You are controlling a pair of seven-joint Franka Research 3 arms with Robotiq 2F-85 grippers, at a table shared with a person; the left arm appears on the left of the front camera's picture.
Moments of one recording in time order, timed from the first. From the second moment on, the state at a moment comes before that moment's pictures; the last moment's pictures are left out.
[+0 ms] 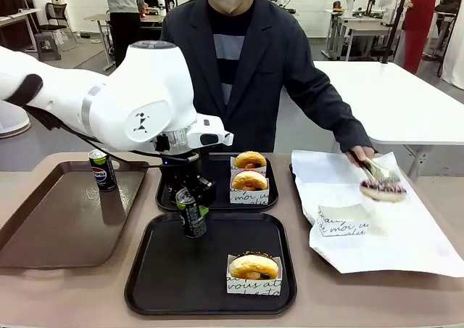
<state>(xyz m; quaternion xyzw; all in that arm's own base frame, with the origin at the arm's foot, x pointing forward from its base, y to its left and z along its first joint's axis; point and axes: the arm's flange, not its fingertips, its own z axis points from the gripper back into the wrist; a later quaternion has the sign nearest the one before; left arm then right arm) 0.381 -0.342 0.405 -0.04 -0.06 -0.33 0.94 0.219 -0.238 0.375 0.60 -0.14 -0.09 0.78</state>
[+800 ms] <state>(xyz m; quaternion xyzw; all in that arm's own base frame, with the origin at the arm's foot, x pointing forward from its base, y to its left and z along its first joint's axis) 0.378 -0.345 0.394 -0.03 -0.07 -0.36 0.93 0.219 -0.238 0.375 0.60 -0.14 -0.09 0.78</state>
